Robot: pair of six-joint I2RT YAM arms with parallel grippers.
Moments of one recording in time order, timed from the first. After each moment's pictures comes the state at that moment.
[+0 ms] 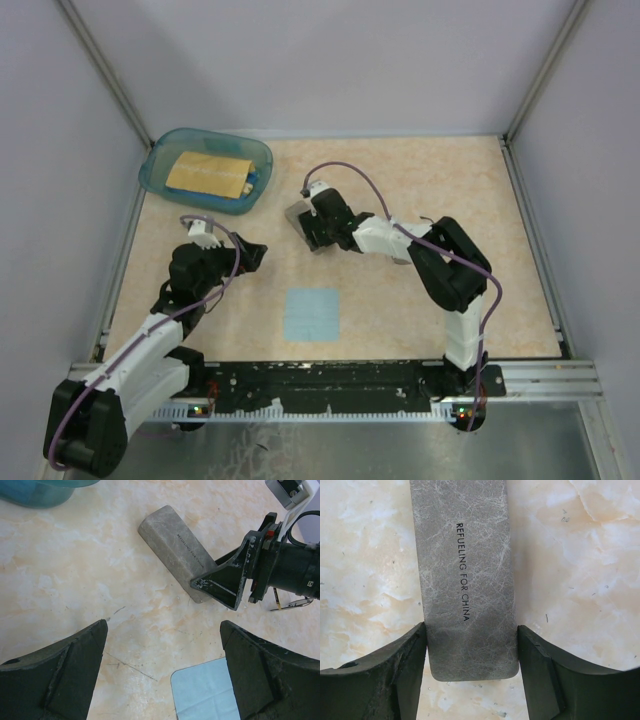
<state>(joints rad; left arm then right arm) -0.29 0.85 0.30 0.29 0.12 -0.53 0.74 1.95 1.26 -0.07 0.11 0.15</state>
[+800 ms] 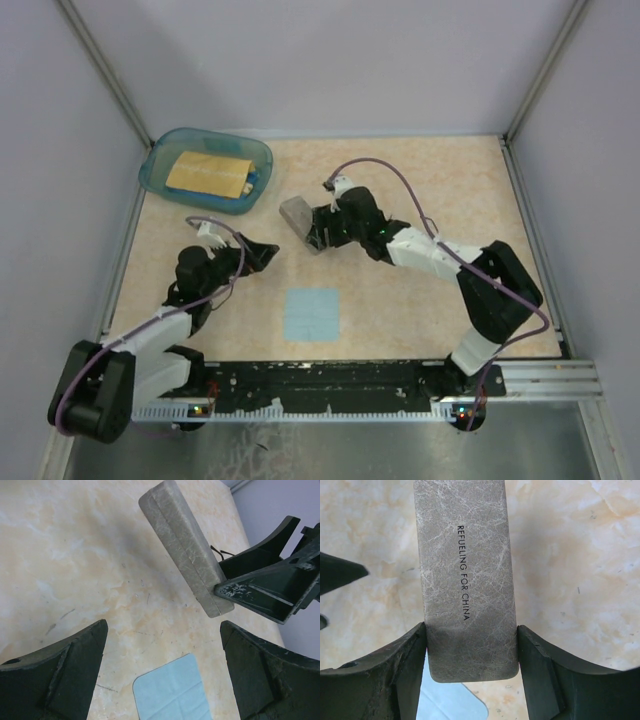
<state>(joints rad) -0.29 1.02 0.24 0.59 0.27 -0.69 0.70 1.65 1.04 0.05 -0.12 0.31</state>
